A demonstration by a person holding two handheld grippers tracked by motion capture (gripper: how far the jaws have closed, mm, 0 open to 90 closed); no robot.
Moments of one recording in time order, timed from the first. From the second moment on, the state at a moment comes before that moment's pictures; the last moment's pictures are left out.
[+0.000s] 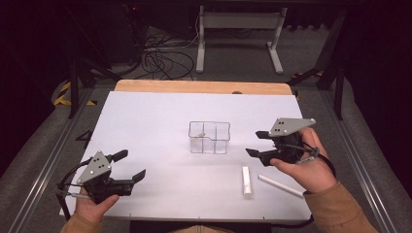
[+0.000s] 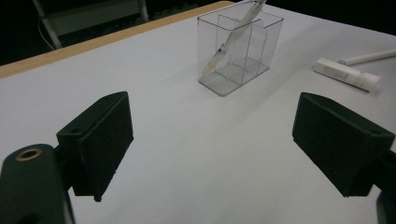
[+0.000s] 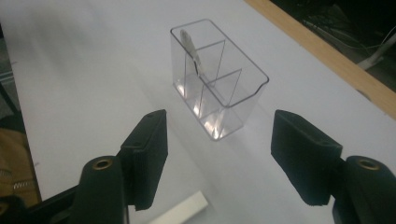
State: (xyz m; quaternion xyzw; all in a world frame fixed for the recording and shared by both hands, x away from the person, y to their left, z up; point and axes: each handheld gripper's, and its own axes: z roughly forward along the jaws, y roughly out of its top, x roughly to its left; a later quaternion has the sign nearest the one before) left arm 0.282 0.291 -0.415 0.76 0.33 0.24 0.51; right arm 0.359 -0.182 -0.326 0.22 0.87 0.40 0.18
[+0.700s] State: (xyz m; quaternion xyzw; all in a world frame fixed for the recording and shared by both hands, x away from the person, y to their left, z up) left arm 0.282 0.290 -0.415 0.76 0.33 0.24 0.51; right arm 0.349 -0.212 -0.373 0.23 0.90 0.34 0.15
